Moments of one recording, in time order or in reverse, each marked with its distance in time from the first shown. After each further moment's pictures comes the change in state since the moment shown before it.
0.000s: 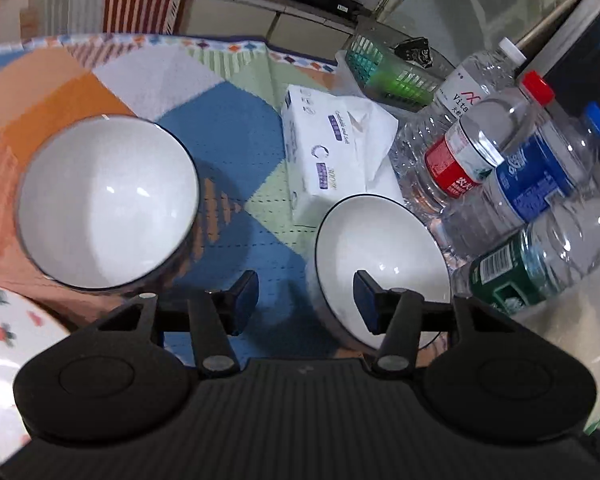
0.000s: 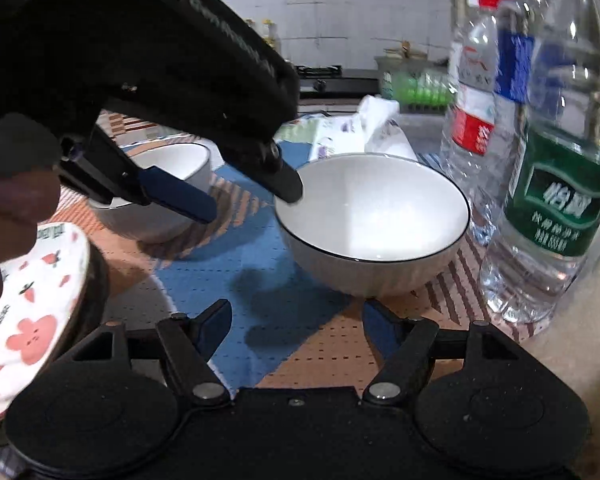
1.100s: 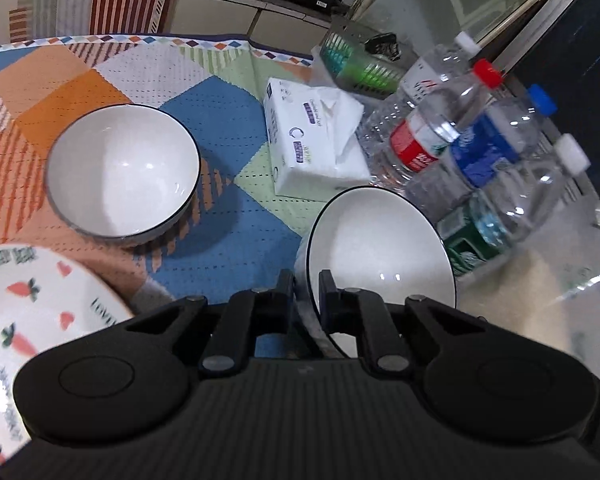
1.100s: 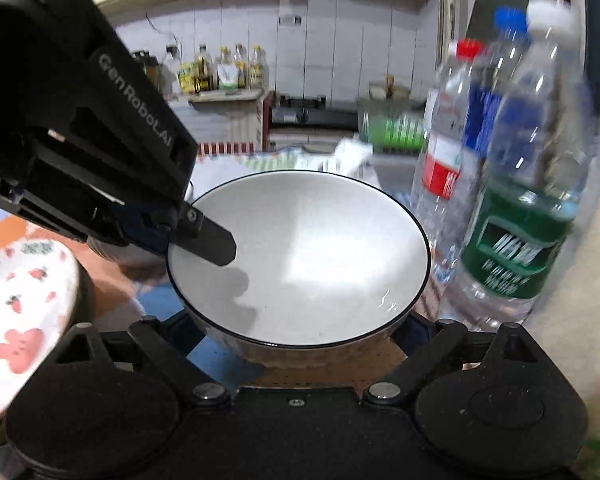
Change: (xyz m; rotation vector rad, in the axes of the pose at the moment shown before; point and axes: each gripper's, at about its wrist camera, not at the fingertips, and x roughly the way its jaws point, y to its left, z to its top) left arm -0.056 -0.005 -0.023 0.036 0.014 -0.050; right arm -0.027 0.000 0.009 -0.075 -0.101 -0.064
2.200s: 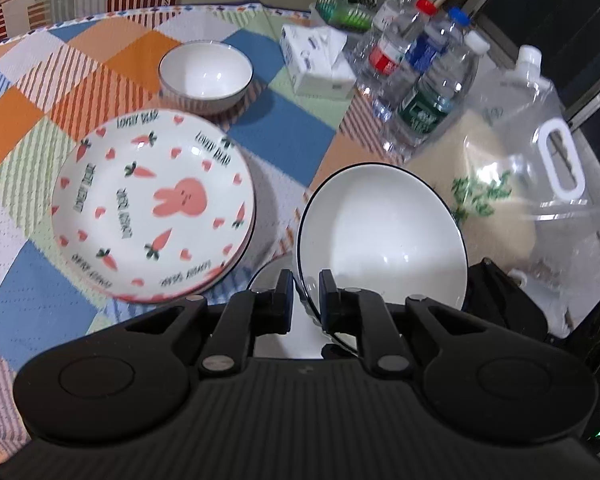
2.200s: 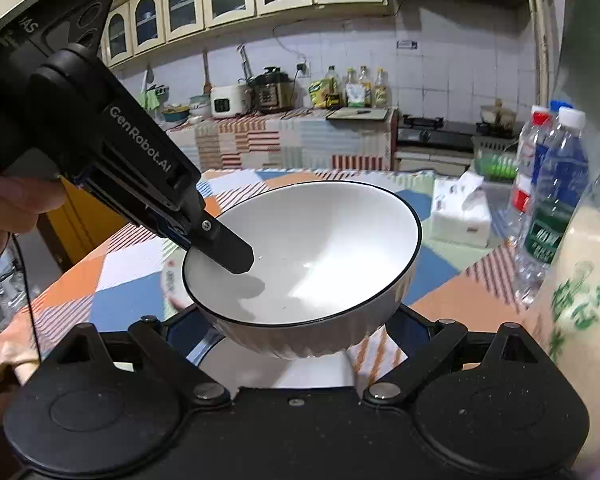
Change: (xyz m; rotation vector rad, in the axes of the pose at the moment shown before) left arm -0.151 0.010 -0.103 0.087 0.143 0.054; right arm -0.165 0.041 -0.030 -0.084 -0.006 0.372
